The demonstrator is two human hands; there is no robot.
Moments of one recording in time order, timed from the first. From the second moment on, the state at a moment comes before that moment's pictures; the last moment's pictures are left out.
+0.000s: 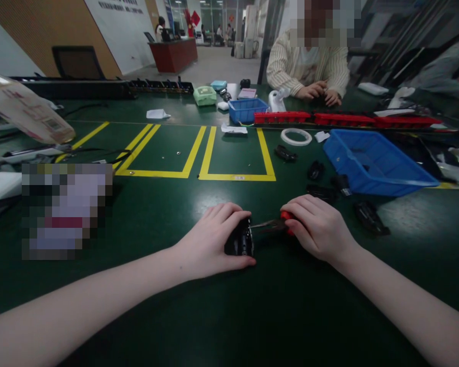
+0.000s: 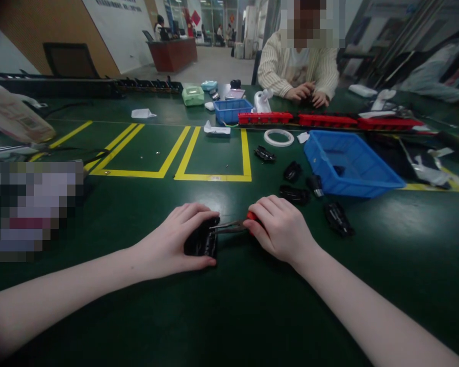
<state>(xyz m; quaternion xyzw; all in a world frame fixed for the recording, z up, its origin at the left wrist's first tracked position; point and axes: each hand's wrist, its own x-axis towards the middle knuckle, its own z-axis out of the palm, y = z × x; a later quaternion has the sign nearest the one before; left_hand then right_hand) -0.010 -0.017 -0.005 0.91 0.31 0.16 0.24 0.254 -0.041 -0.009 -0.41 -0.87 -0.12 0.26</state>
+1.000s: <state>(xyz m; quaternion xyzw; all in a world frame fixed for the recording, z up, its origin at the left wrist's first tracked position) -0.017 -0.021 -0.002 0.92 0.24 0.18 0.26 0.253 -0.045 -0.002 -0.38 -0.87 -0.16 0.25</state>
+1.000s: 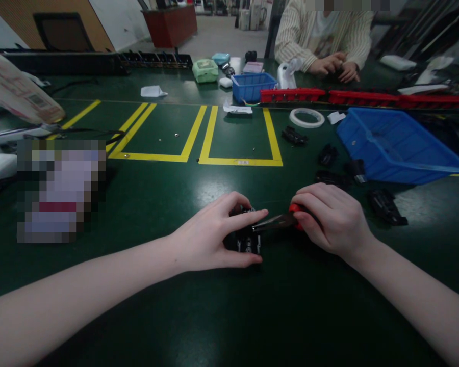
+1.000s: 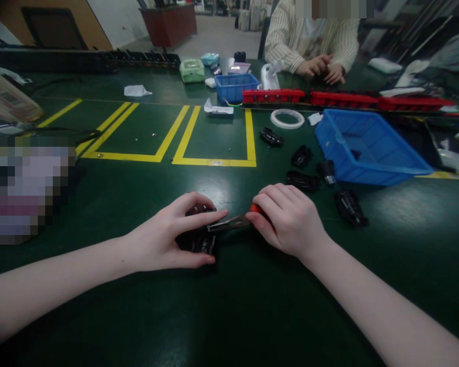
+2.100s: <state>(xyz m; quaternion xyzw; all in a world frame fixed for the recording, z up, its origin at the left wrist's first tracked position) -0.016 -0.019 -0.006 0.93 0.23 0.19 0.21 0.250 -0.043 -0.002 -0.37 -0.88 -0.15 0.25</state>
